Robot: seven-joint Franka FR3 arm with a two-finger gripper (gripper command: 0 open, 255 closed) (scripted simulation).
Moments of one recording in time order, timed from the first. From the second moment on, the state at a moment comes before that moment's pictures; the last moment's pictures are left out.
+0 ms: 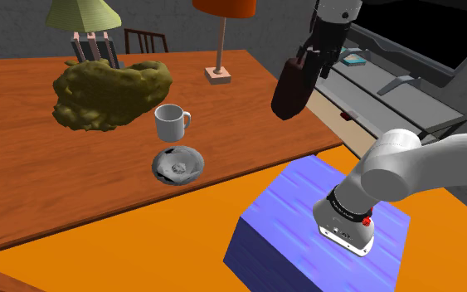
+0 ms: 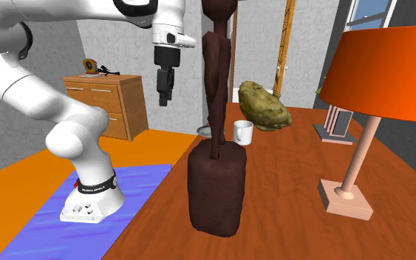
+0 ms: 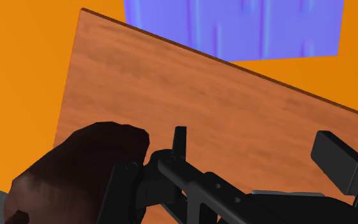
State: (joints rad) arm 0.00 -0.76 -0.01 -2.35 -0.08 1.47 0.07
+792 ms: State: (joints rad) arm 0.05 -0.49 0.10 -2.29 0.01 1.69 0.23
